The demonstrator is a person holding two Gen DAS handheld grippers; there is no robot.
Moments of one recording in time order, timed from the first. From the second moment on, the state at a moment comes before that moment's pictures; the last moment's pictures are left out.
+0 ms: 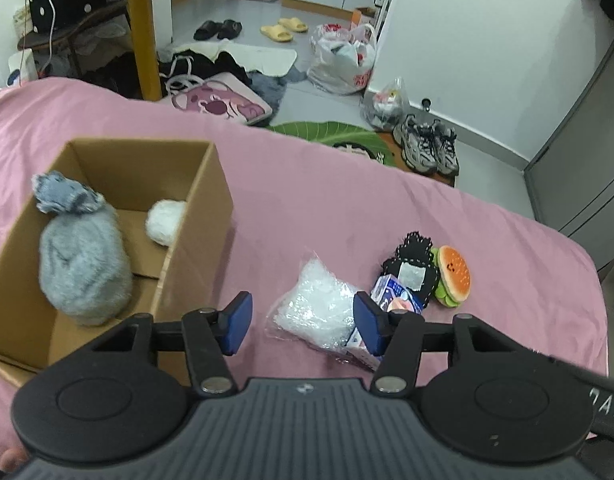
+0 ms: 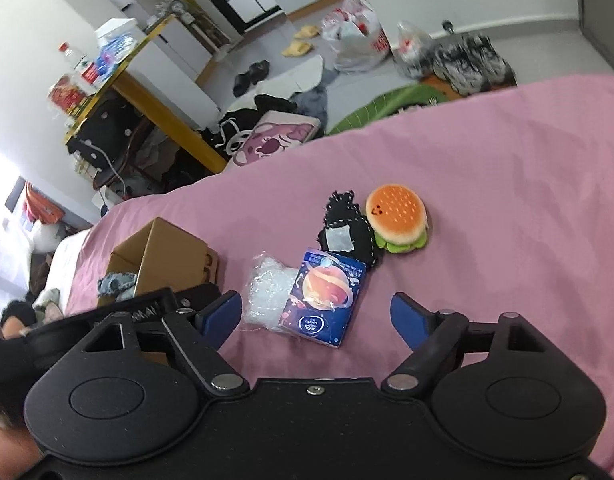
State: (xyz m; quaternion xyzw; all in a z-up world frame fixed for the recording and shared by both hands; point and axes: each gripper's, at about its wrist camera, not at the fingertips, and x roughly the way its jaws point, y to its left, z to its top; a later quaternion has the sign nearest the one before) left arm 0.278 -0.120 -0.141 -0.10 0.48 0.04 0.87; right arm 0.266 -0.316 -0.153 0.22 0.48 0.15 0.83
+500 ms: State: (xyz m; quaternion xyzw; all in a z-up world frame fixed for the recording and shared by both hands) left arm 0.308 -0.130 -0.194 -0.08 0.53 0.04 0.84; right arm 0.283 -0.320 -0.187 0.29 0.51 0.11 0.81
